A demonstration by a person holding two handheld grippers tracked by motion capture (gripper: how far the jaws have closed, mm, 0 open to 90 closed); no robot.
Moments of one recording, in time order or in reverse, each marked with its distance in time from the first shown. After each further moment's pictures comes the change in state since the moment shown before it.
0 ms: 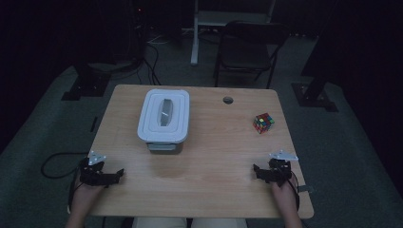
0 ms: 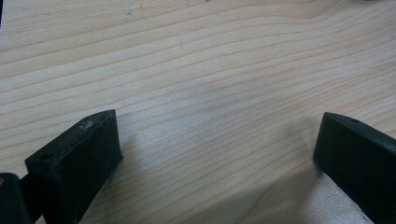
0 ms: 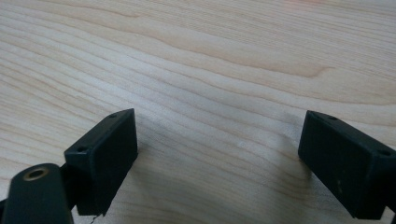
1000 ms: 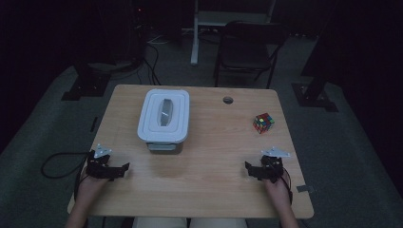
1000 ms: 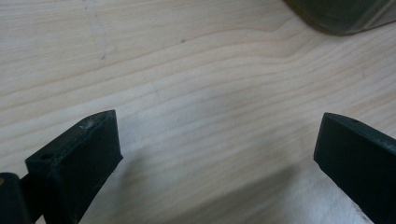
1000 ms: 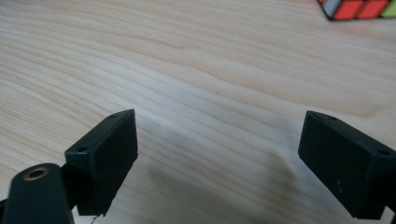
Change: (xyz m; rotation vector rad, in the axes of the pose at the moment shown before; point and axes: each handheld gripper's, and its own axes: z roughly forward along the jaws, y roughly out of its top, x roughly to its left) left arm -0.006 0.026 0.012 -0.021 -0.053 0.025; right arm 0.024 0.018 0.005 -0.031 0.057 -0.017
